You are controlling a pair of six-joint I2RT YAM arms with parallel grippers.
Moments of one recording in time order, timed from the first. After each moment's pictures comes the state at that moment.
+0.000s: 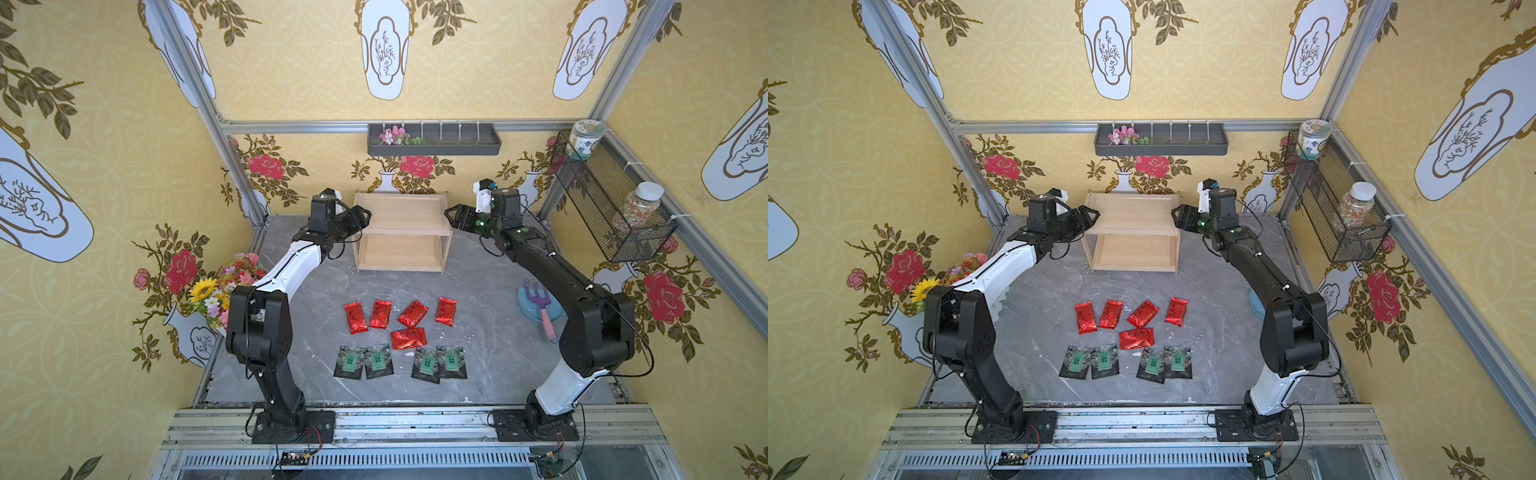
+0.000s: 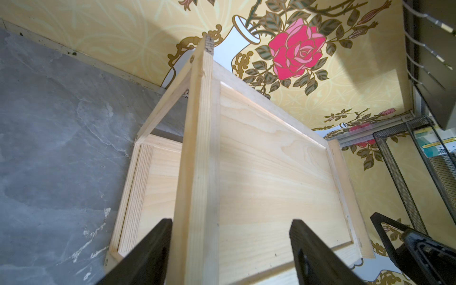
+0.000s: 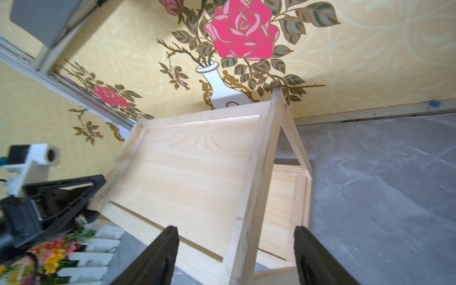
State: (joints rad) left arm -0.21 1.78 1.43 -0.14 0.32 -0.67; right arm 0.23 1.69 1.44 -0.23 -0.27 0.36
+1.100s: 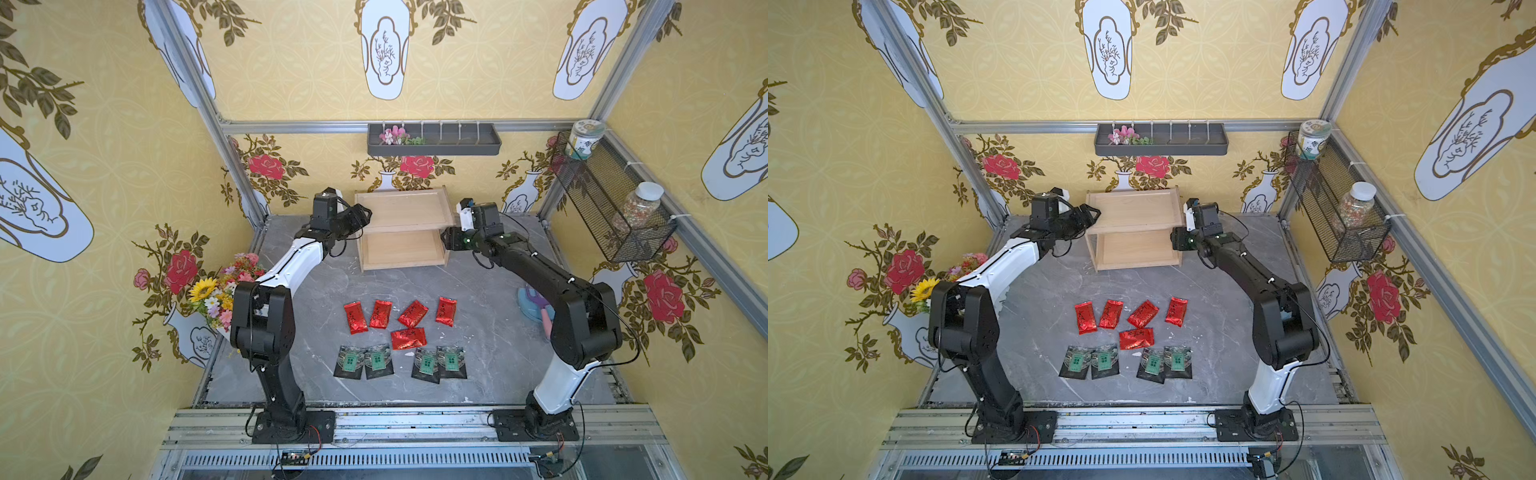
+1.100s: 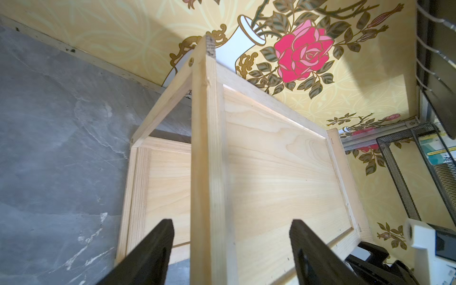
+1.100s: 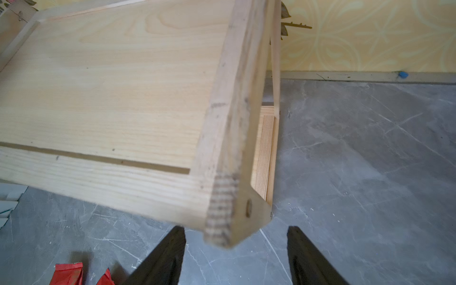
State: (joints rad) left arm -0.21 1.82 1.48 -0.16 0.29 -0.68; right arm 0.28 1.77 1.40 -0.31 -0.15 0.21
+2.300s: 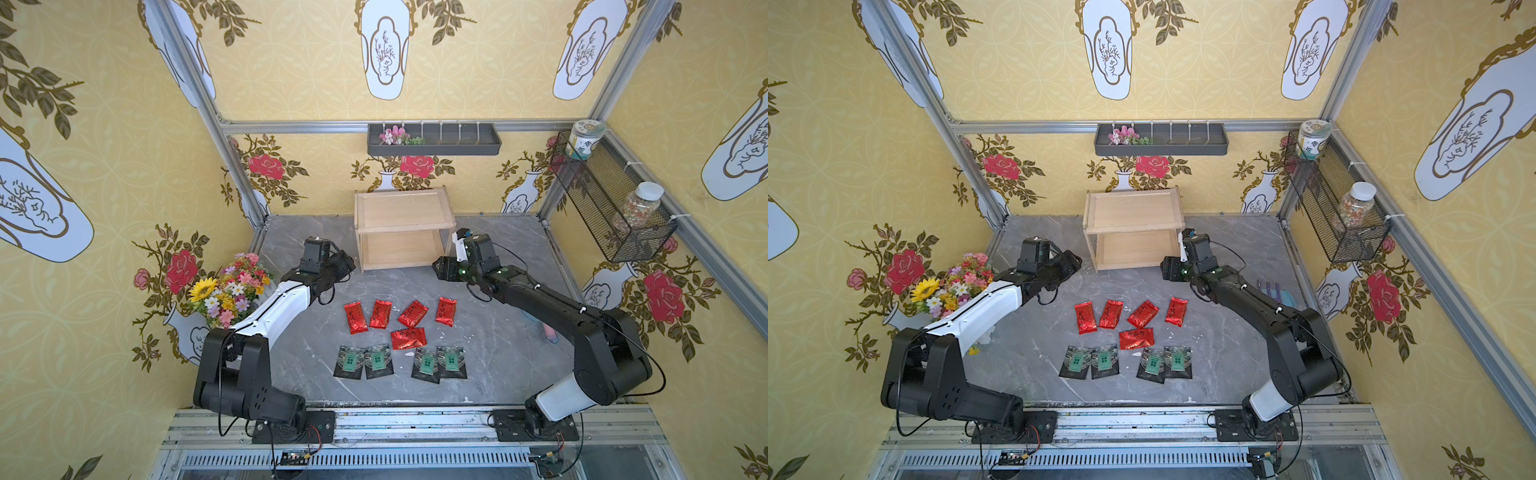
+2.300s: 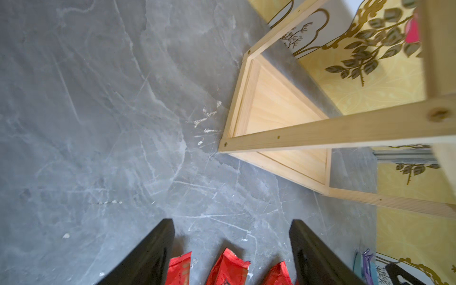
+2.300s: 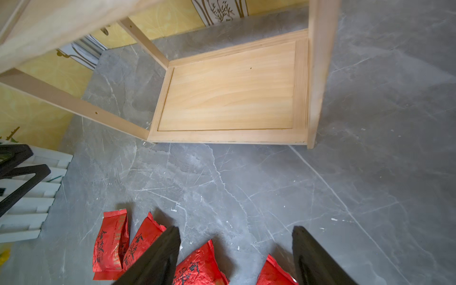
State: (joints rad) left arm -0.22 1.47 0.94 -0.26 0.09 -0.82; right arm 0.43 1.56 1.03 -0.16 -0.13 0.39
